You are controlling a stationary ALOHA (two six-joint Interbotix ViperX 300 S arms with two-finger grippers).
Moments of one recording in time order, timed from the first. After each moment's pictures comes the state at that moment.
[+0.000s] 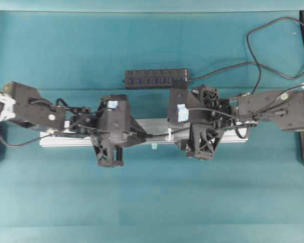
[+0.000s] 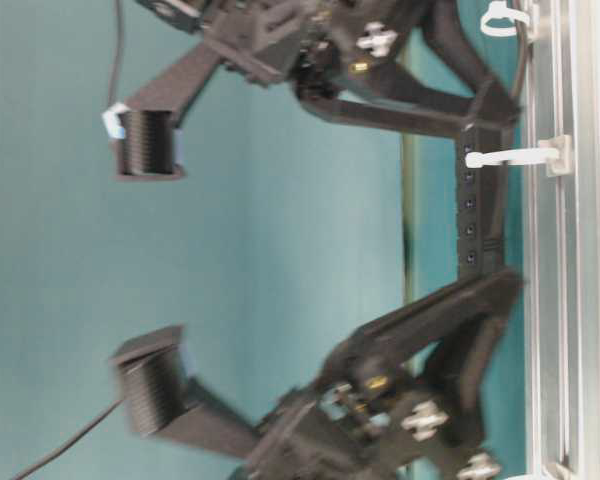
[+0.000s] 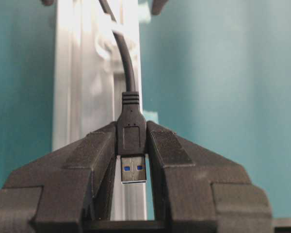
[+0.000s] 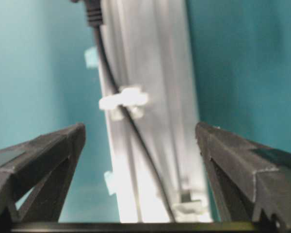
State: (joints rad) left arm 0.01 0.04 0.74 0.02 -0.19 0.04; right arm -0.04 -0.03 0.64 -0.10 0.38 0.16
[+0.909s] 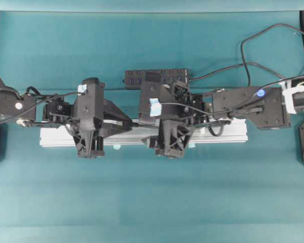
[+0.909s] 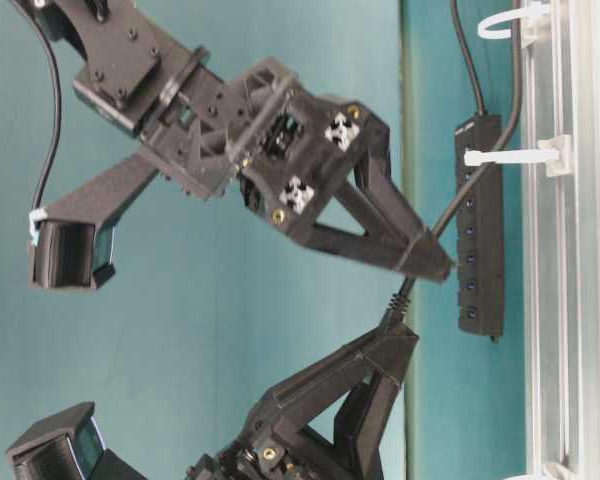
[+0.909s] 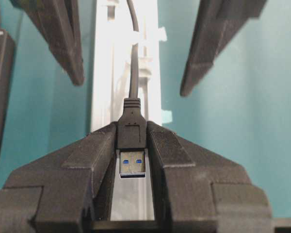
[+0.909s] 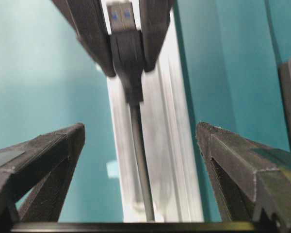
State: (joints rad) left arm 0.05 -0.15 0.83 0.02 -0.14 0.05; right arm -0.02 0.09 0.42 -0.10 0.35 0.16
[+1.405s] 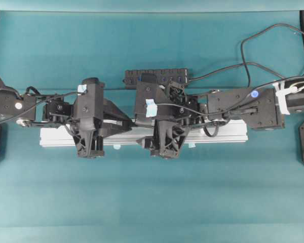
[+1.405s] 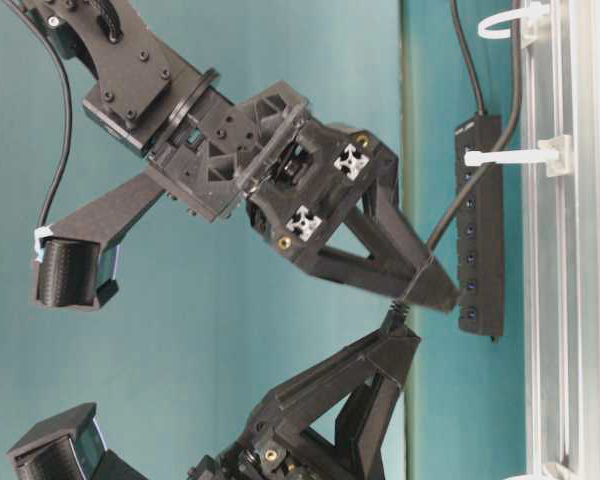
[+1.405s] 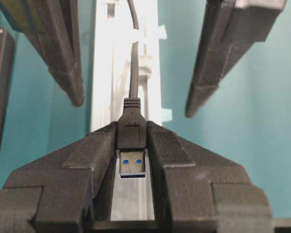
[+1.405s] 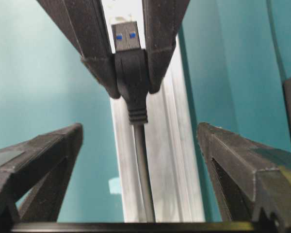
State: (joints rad) left arm 0.05 -0.14 0.83 0.02 -0.14 0.05; right arm -0.02 0.12 0.41 -0.10 0.30 0.16
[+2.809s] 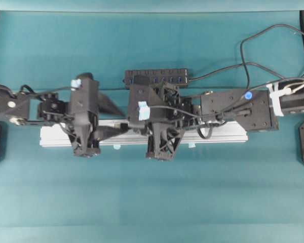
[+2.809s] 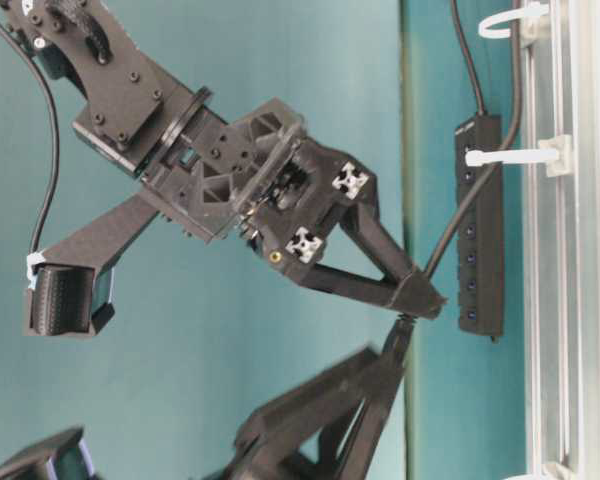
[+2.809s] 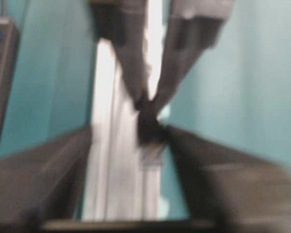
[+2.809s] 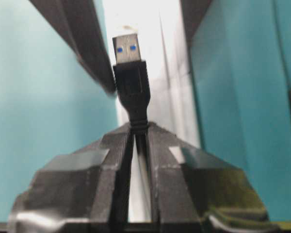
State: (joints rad) left arm 0.06 -0.22 0.86 0.02 -0.10 -0.03; right arm -0.01 0.14 0.36 -0.10 0.37 0.16
